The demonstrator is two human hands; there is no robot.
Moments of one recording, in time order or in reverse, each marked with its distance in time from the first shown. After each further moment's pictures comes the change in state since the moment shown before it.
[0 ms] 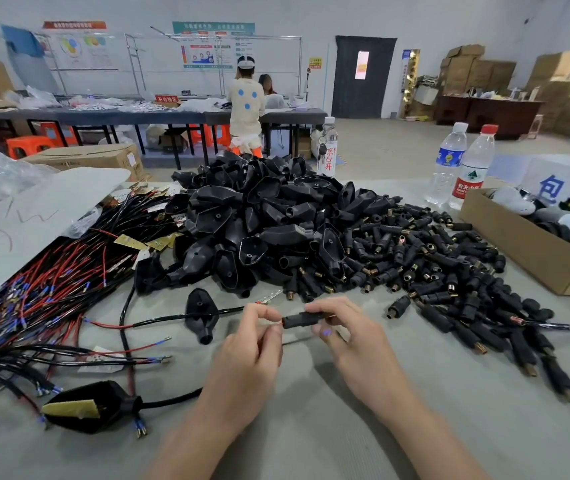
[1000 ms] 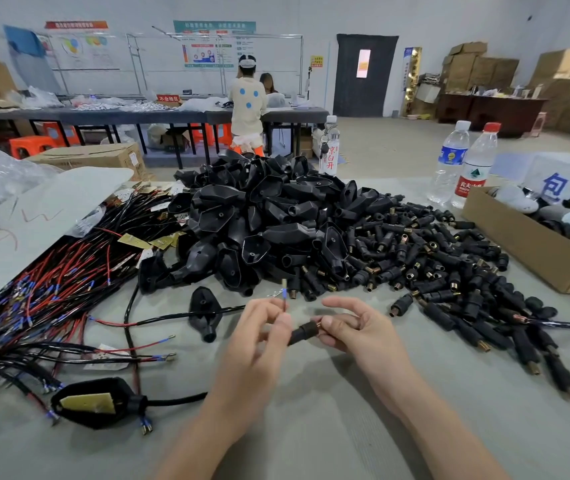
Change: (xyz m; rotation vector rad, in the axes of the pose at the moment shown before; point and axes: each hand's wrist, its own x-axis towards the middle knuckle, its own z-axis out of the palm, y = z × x) left_hand -0.001 0.018 -0.001 -0.211 0.054 0.005; right_hand 0.006 0.004 0.001 0.745 0.040 0.509
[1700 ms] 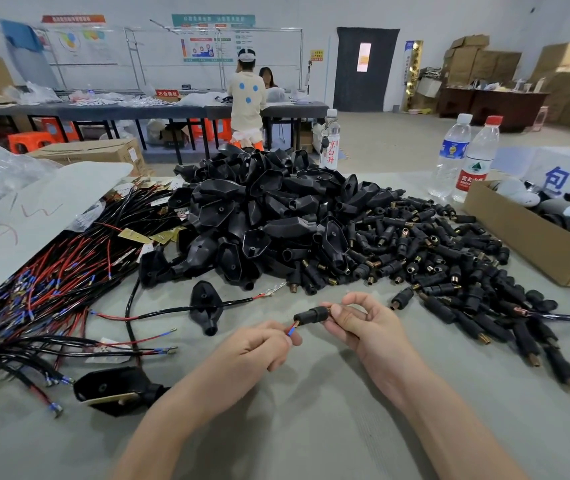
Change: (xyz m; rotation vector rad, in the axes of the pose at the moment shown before) left_hand 0.006 0.006 -0.029 -0.006 -0.452 -0.301; right_hand 0.002 0.002 -0.007 0.266 0.031 0.045
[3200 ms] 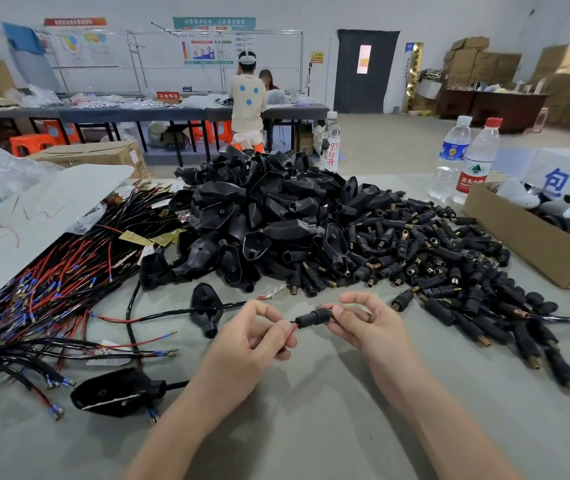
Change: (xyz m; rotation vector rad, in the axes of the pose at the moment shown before) left_hand 0.004 -0.003 0.009 -0.132 0.290 0.079; right_hand -0.006 -0.006 0.005 -0.119 0.067 -0.057
